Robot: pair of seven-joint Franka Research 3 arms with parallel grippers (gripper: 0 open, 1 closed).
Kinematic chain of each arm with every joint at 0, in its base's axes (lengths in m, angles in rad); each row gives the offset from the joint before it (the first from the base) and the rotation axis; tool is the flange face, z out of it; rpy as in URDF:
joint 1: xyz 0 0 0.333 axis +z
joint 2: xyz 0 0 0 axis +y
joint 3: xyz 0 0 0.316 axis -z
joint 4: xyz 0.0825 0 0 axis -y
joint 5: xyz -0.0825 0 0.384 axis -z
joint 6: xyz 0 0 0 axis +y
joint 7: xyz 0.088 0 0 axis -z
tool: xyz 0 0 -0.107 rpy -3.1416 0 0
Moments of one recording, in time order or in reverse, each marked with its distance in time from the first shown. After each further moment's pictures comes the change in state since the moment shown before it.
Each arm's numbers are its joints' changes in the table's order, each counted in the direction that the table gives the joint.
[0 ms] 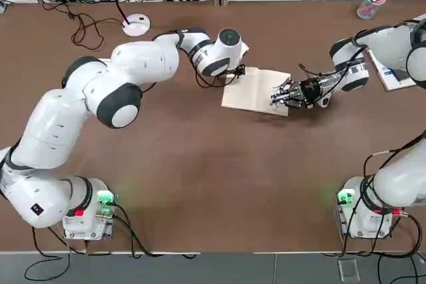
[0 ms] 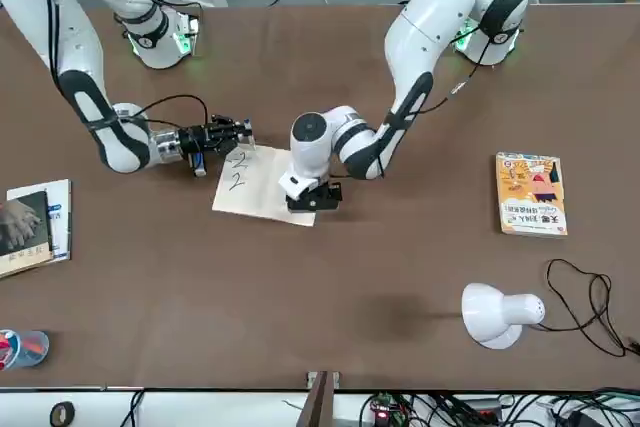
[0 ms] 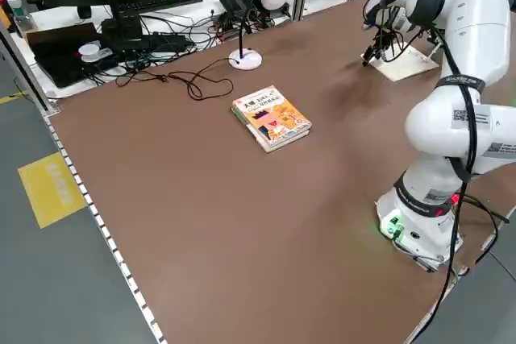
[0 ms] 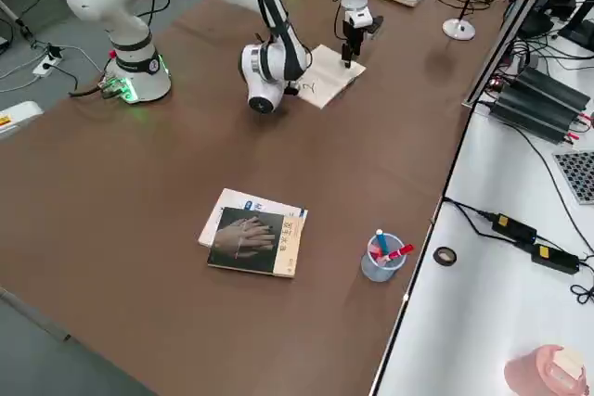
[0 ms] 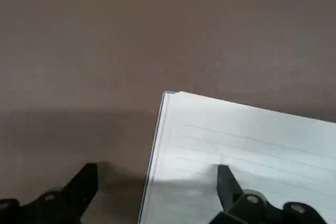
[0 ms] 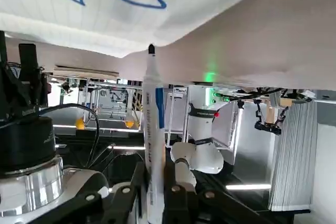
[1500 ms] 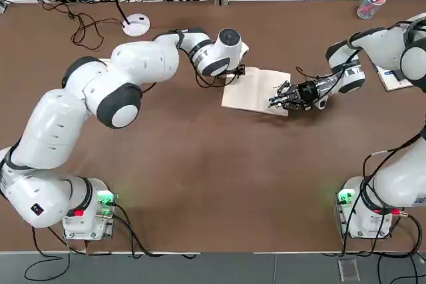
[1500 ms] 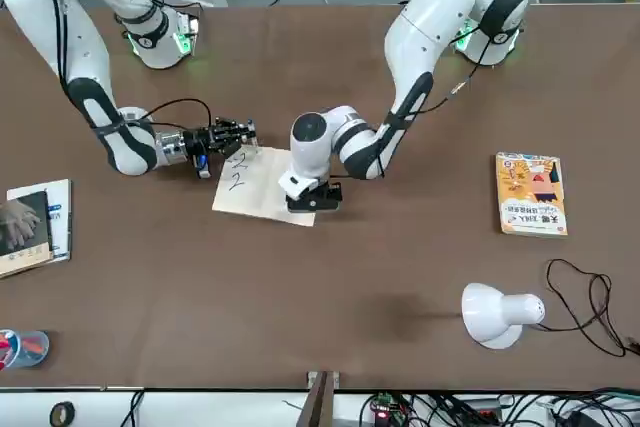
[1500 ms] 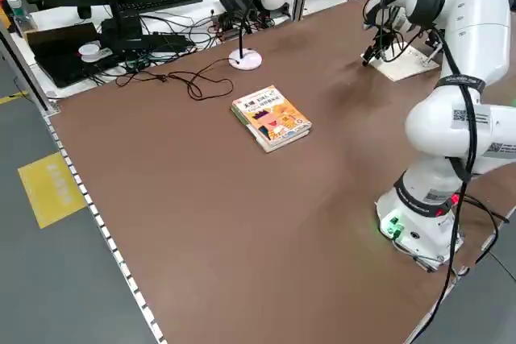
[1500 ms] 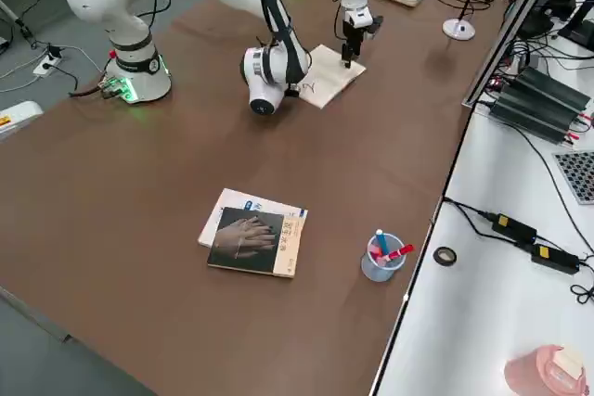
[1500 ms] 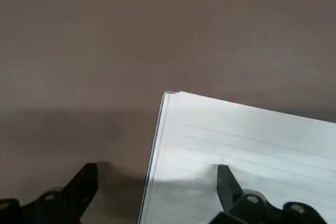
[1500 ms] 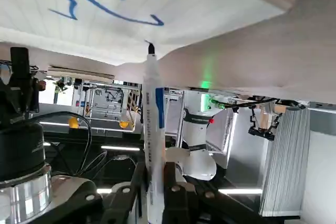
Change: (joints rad) left arm 0.000 0.000 0.000 0.000 0.000 0.000 0.000; right arm 0.021 0.035 0.000 0.014 0.001 -0.011 -0.057
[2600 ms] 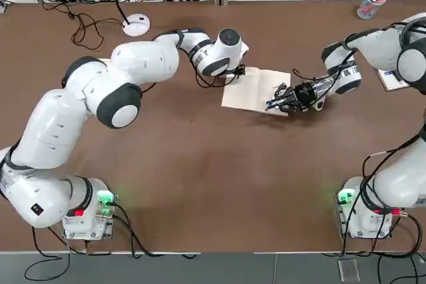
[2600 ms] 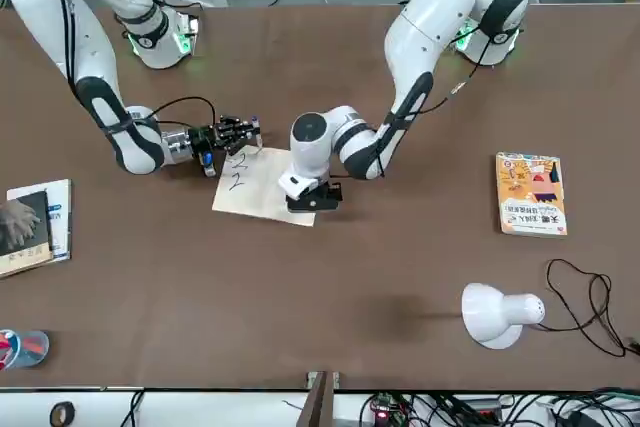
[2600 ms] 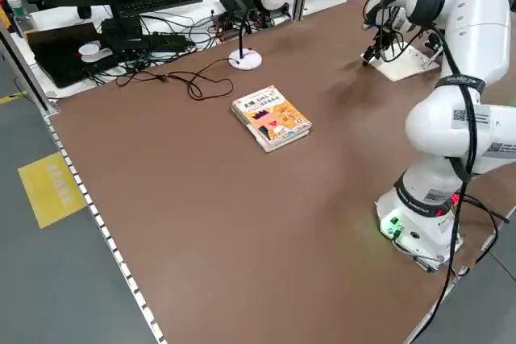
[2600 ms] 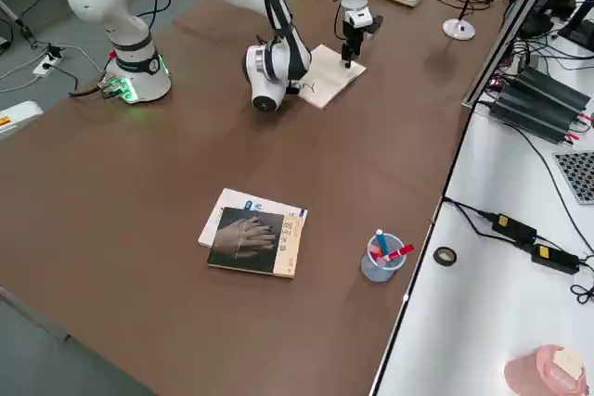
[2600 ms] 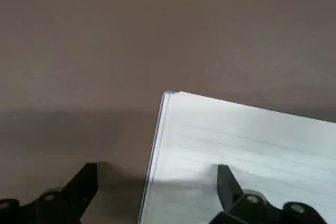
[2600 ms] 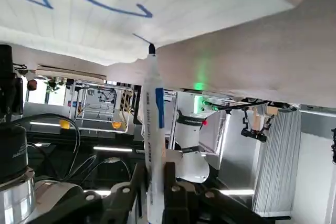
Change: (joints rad) left arm 0.000 0.000 0.000 0.000 0.000 0.000 0.000; right arm 0.028 0.002 -0.001 0.002 0.000 -0.010 -0.011
